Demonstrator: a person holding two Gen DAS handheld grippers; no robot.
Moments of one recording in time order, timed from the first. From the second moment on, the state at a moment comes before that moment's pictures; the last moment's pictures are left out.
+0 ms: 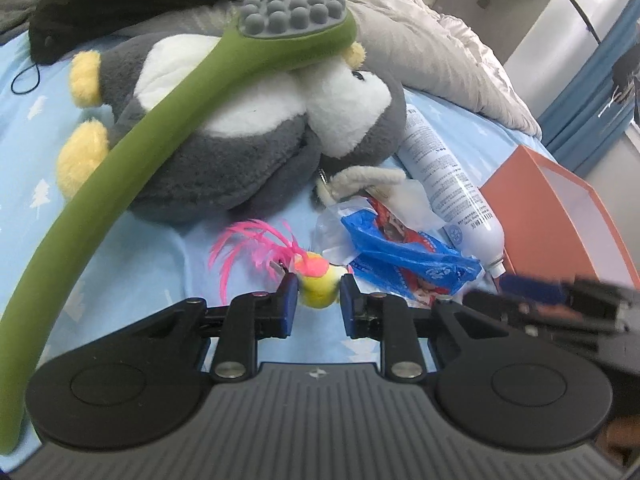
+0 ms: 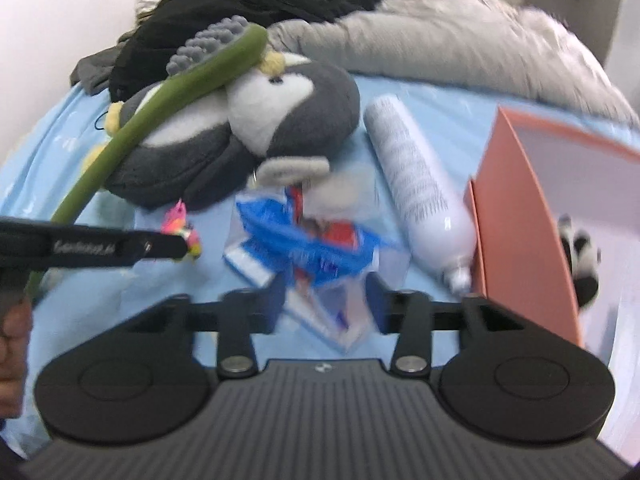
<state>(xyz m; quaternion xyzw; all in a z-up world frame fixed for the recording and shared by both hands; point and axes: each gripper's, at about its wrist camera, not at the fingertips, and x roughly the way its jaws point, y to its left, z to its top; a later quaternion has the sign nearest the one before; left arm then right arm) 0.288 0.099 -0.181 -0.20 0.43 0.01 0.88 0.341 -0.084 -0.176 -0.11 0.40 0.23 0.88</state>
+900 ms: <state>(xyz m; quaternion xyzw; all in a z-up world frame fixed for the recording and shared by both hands) 0.232 0.104 -0.180 -0.24 0.42 0.02 0.87 0.342 -0.053 -0.182 -0.17 0.46 0.32 0.81</state>
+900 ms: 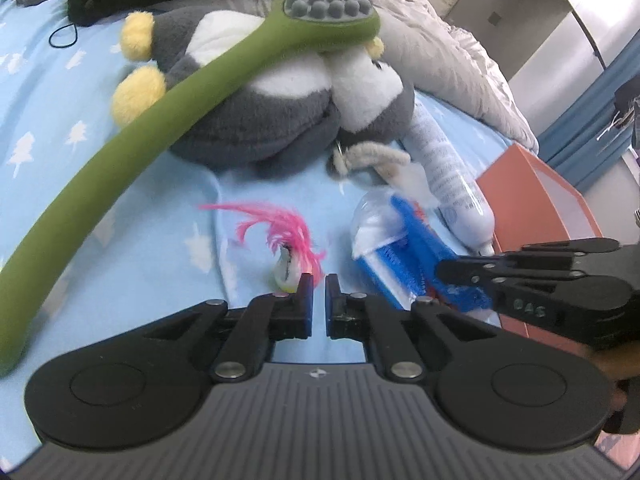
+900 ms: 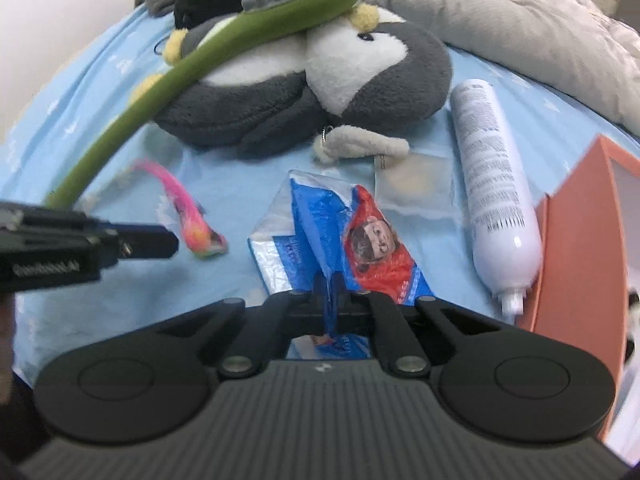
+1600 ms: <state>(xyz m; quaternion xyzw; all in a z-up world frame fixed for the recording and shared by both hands) 0.201 0.102 -0.164 -0.17 0.43 -0.01 0.89 0.253 -0.083 -0.178 -0.10 0.45 0.24 0.86</state>
